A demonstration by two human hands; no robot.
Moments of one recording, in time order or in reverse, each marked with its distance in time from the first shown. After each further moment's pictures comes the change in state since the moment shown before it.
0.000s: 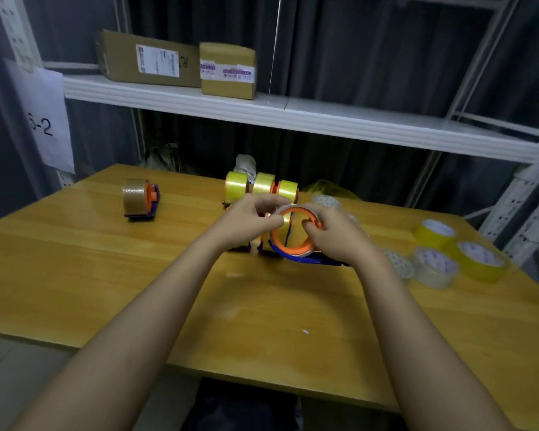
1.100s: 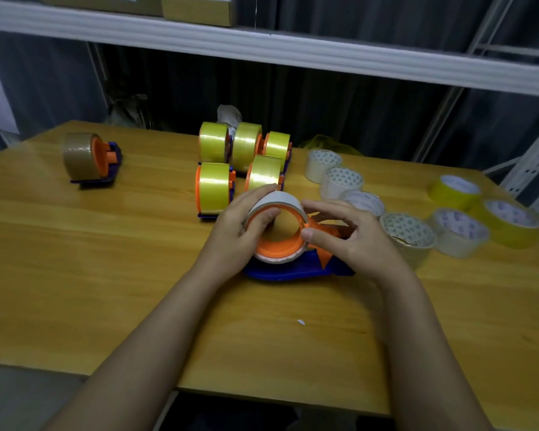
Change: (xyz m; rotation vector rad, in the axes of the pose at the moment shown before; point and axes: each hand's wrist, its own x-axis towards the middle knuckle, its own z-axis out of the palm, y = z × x) left_hand -0.020 -0.067 0.073 -0.061 0.221 0.021; right_hand -0.027 0.069 0.041 0.525 0.006 -0.025
